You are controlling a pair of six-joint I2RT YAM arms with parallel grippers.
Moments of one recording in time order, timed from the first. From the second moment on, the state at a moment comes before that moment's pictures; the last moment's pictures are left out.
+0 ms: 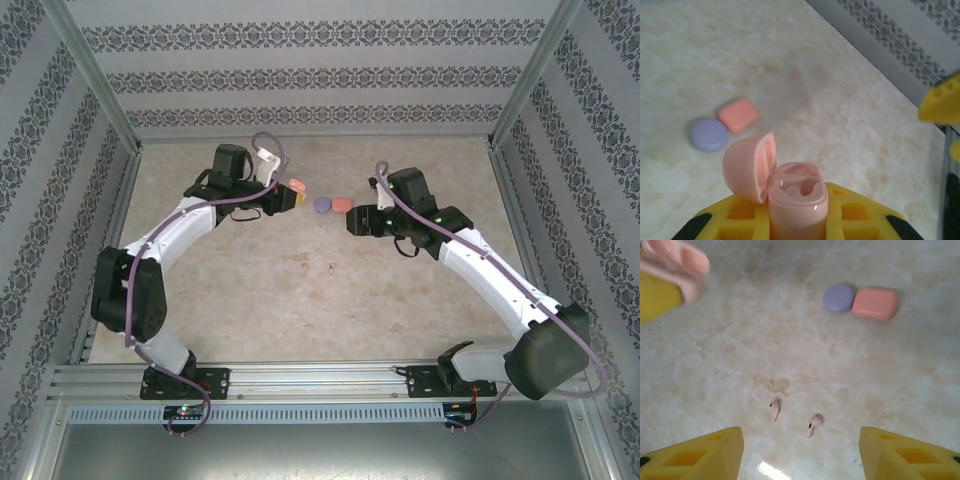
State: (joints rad) left arm -0.27 1.63 1.24 -0.23 0.72 -0.04; right arm 0.49 1.30 1.11 -0.59 -0.22 0.40
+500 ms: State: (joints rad) left arm -0.26 1.42 0.88 0.38 0.36 -0.18; right arm 0.72 1.59 1.13 -0.59 -0.08 0.63
